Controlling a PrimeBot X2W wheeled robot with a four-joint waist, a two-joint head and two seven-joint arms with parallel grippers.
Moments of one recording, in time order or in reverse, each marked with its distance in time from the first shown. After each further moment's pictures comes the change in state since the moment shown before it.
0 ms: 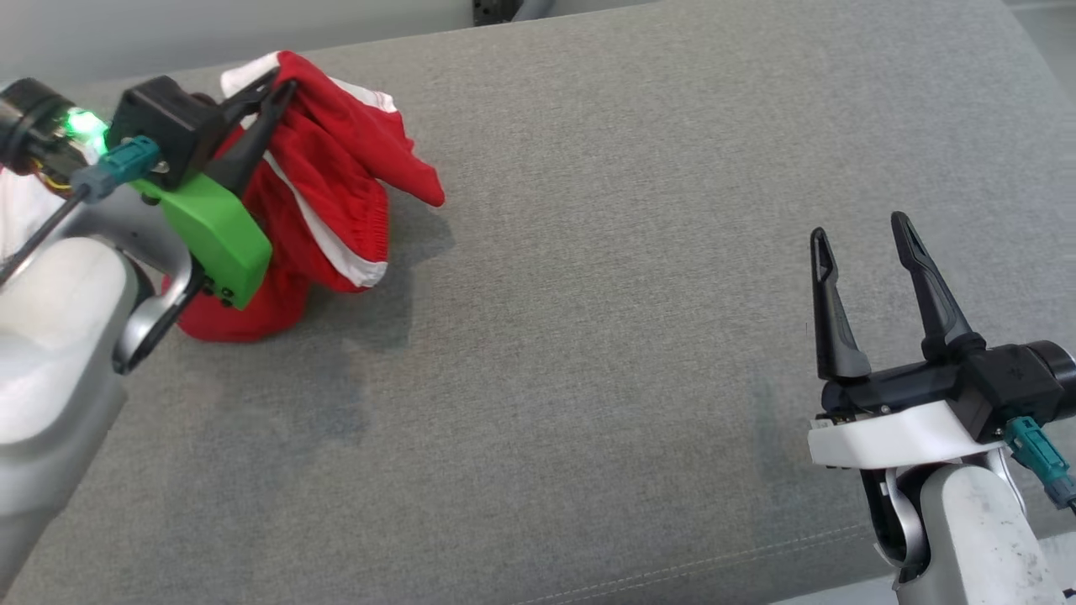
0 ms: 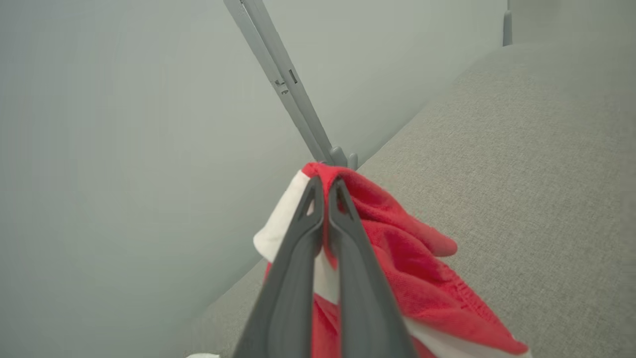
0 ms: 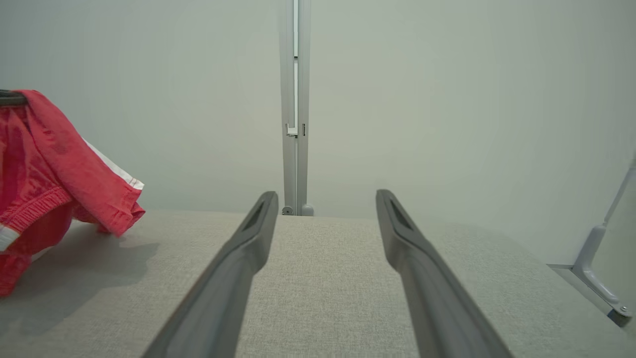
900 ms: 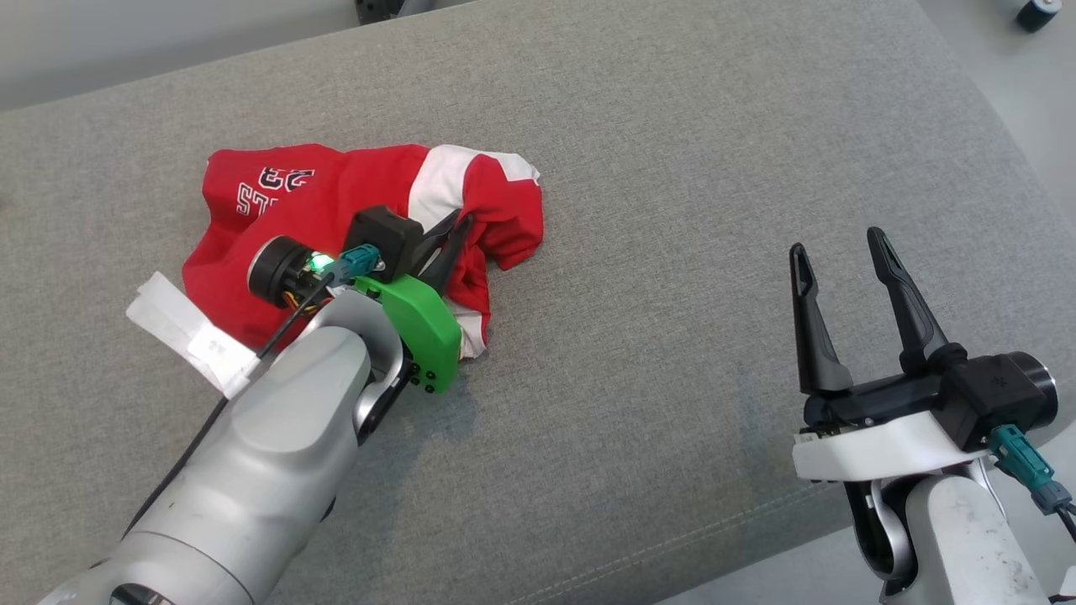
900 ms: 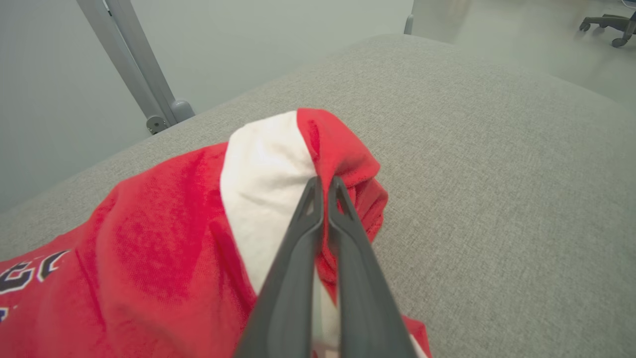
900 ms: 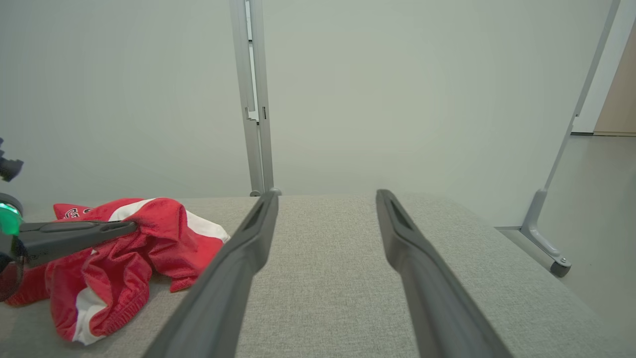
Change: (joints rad) left arm 0.050 -0.456 -0.142 0.542 -0.124 0.014 -0.228; right arm 0.016 0.000 0.034 0.008 0.043 0.000 0.000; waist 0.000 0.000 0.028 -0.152
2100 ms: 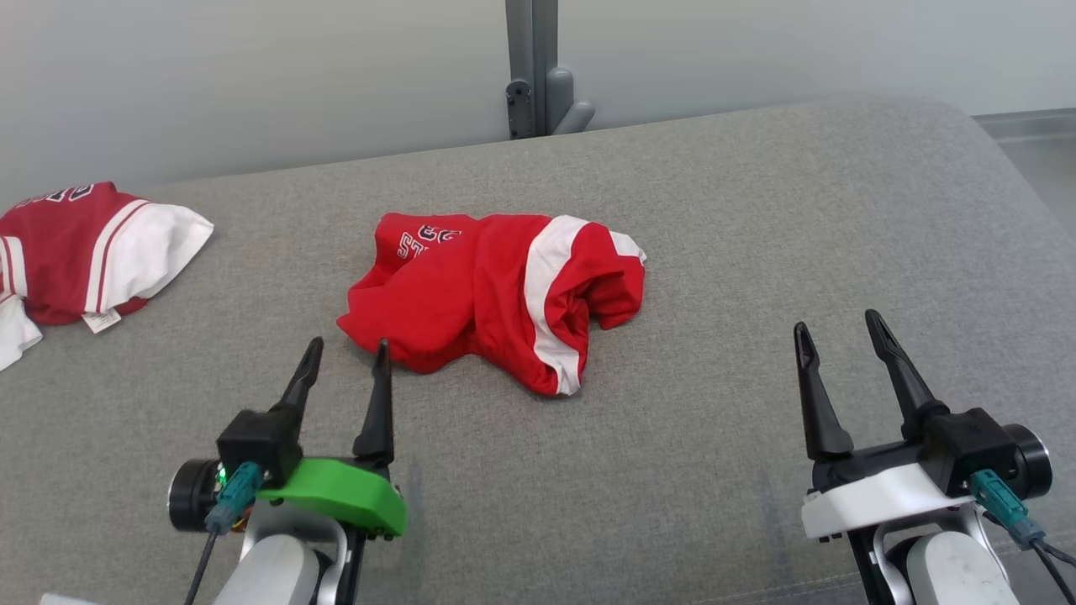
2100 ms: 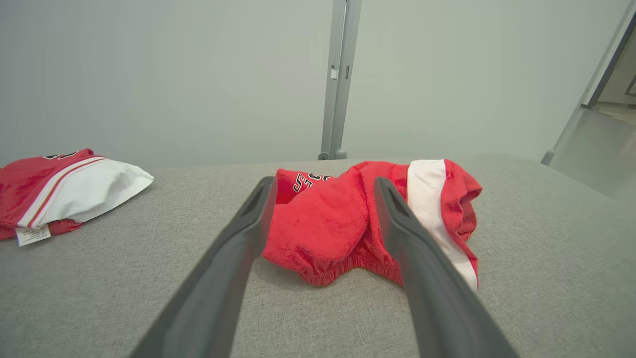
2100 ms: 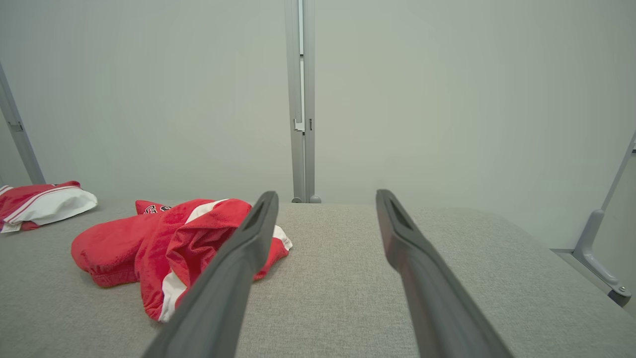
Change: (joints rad) left arm 0.594 0.027 0.474 -0.521 0.183 0.229 -0.039; right arm 0.099 0.000 -0.031 0.090 -0.028 0.000 0.000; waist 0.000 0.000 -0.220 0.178
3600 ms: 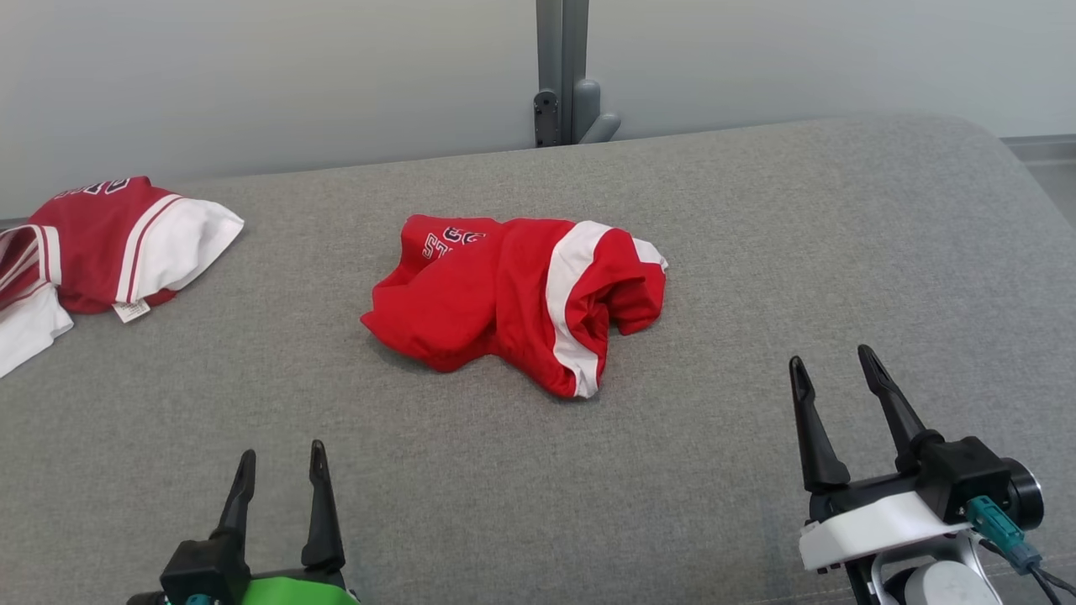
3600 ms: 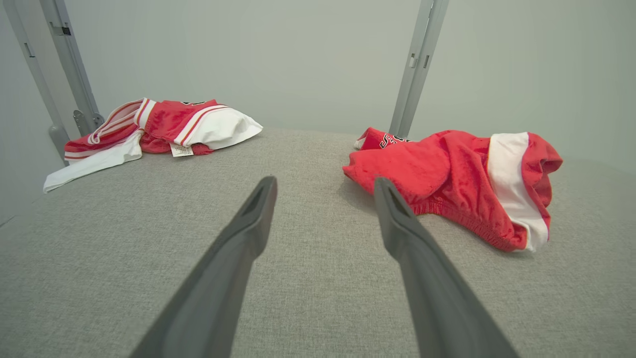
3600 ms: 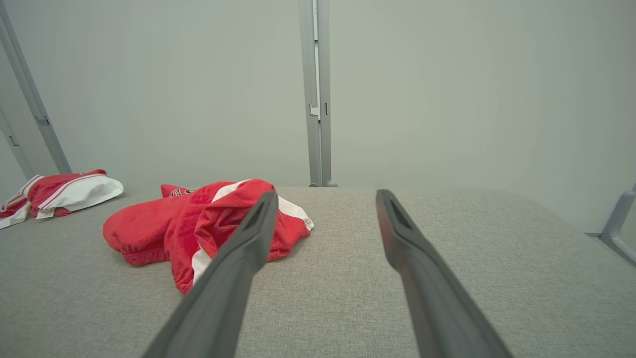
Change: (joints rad) left arm 0.377 -0.146 0.384 -0.199 0.243 -0.090 0.000; right arm 0.056 0.000 0.013 0.012 0.036 0.000 0.000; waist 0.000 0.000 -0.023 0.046
